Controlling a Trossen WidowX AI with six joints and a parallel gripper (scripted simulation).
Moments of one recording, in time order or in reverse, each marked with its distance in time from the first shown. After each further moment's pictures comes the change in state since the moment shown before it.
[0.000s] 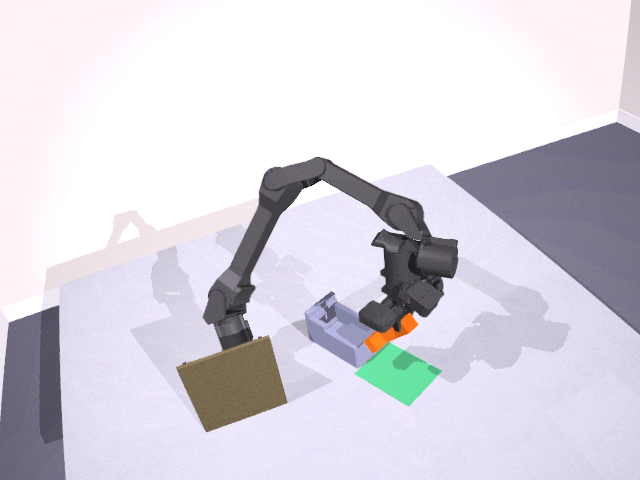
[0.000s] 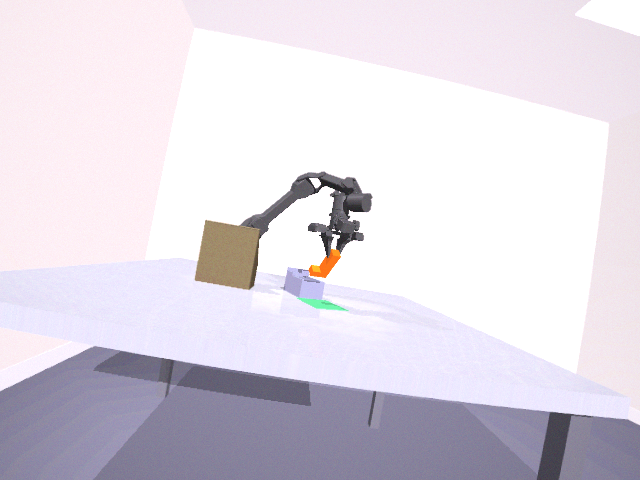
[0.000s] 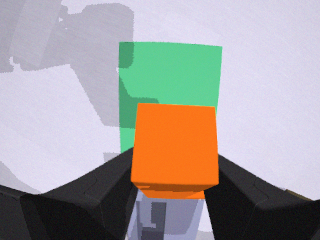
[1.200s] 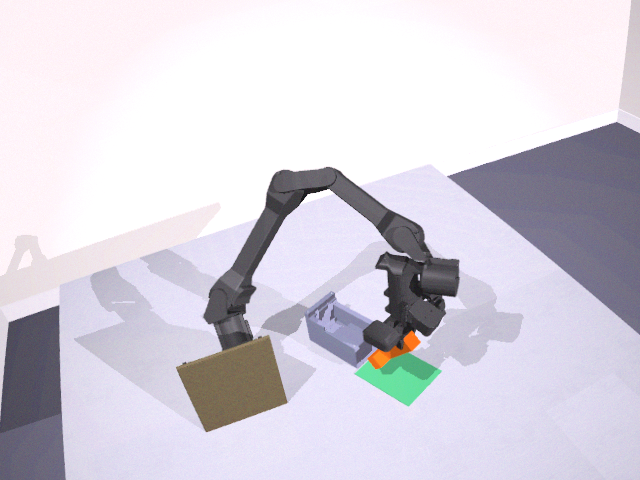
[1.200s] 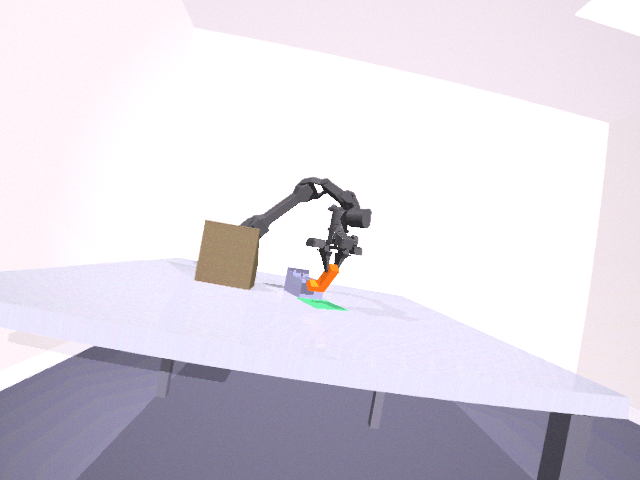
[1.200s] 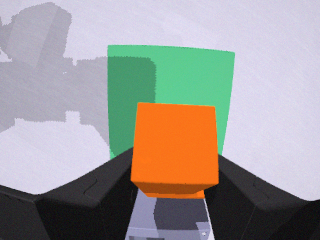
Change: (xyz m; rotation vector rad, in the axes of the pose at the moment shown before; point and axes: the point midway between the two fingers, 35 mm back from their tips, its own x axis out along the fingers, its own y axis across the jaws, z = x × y) arm 0.048 0.000 0.005 -0.010 -0.002 -0.004
